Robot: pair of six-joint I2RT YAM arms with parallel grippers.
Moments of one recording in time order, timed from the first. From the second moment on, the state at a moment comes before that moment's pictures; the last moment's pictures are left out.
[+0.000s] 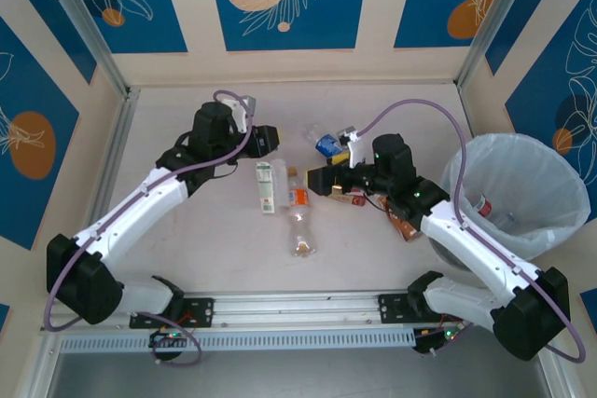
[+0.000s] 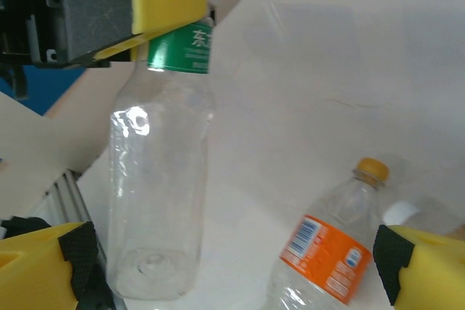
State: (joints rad) left arm -0.55 1.33 1.17 -0.30 0.25 -0.56; right arm 0.56 1.06 0.84 -0.18 -0.45 0.37
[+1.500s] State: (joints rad) left arm -0.60 1.50 1.39 -0.23 0.40 -0.64; right arm 0.74 1.20 0.84 -0.07 -0.20 0.35
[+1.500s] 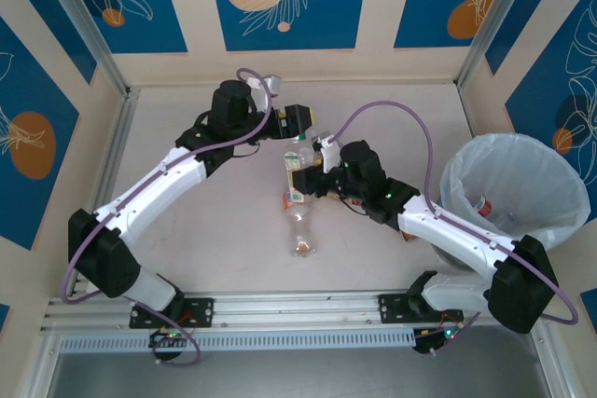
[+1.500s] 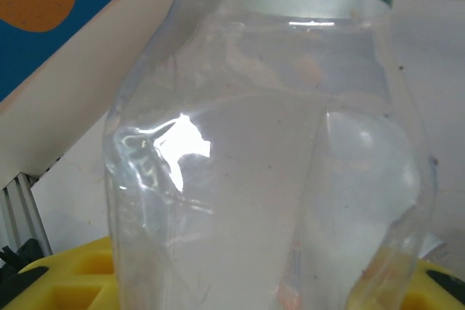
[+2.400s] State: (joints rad) left arm -0.59 1.33 1.07 -0.26 -0.06 -0.62; right arm 0.43 0.80 1.12 -0.60 -0.04 0.27
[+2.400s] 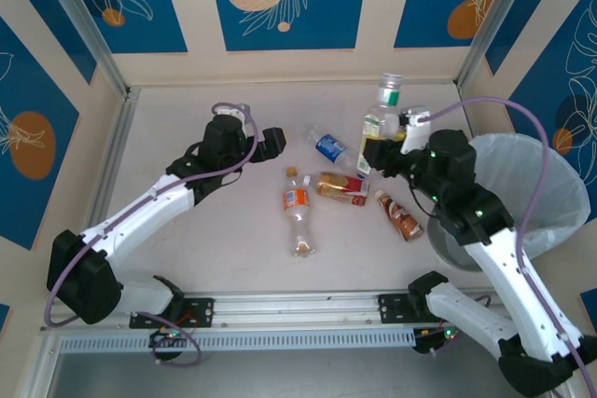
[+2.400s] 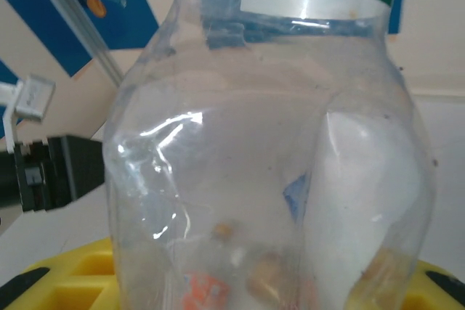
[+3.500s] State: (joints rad) left arm -0.89 1.63 1.06 -0.56 0.00 -0.61; right arm -0.22 0.74 1.08 -0.79 0.57 0.19
